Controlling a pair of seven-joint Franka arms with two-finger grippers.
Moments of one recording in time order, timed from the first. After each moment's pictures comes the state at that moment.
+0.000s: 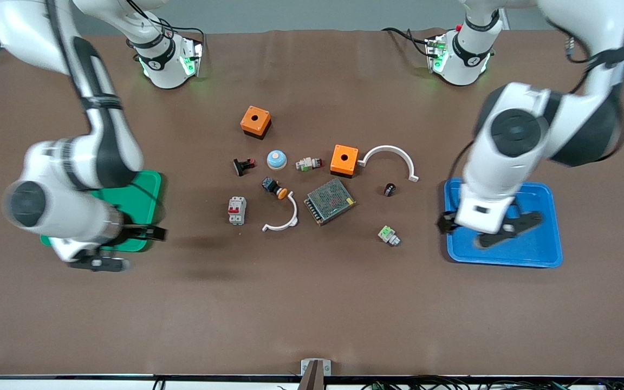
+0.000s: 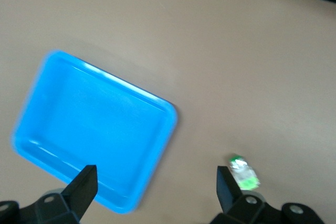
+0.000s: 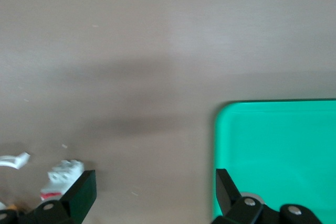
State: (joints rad) left arm 0.01 0.35 -0.39 -1.51 0.37 1.86 -0.78; right arm 0.12 0.46 -0.05 -1.52 0.07 1.88 0.13
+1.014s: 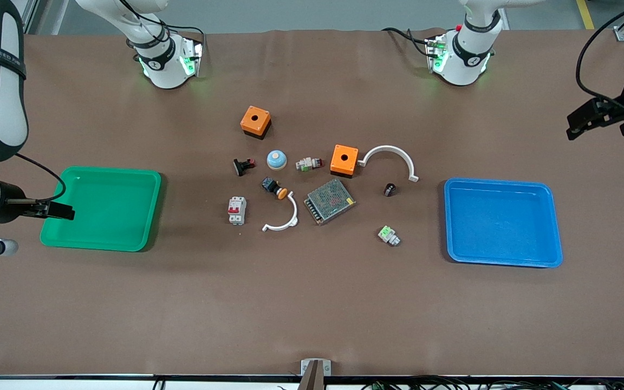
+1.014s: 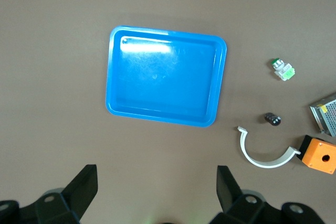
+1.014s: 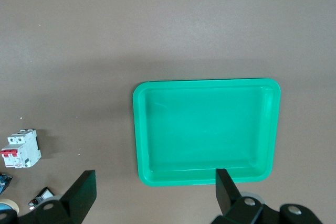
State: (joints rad) left arm 0.02 -0.03 -0.09 -1.52 0.06 1.48 -0.10; right arm -0.01 0.39 -0.04 -1.32 -0.02 1.59 0.04
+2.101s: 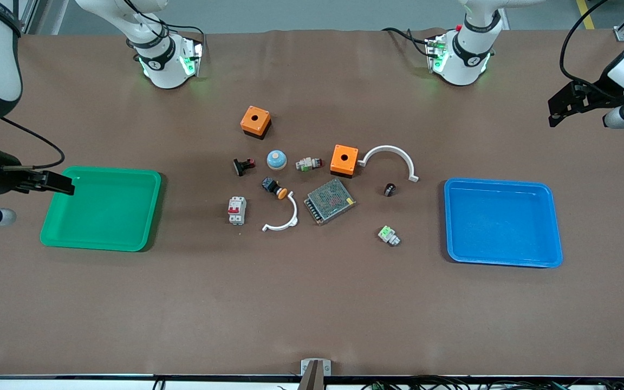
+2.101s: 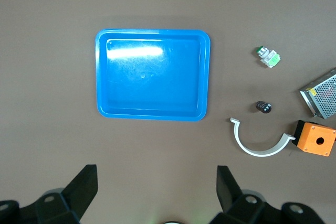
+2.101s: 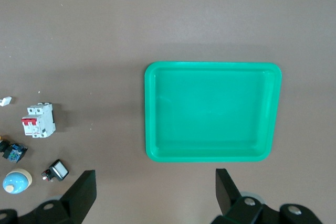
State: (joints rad) left arm 0.01 -0.06 -0.13 -1.56 0.05 1.49 -0.06; right arm 0.00 0.25 -0.03 -1.41 -0.02 1.53 0.03
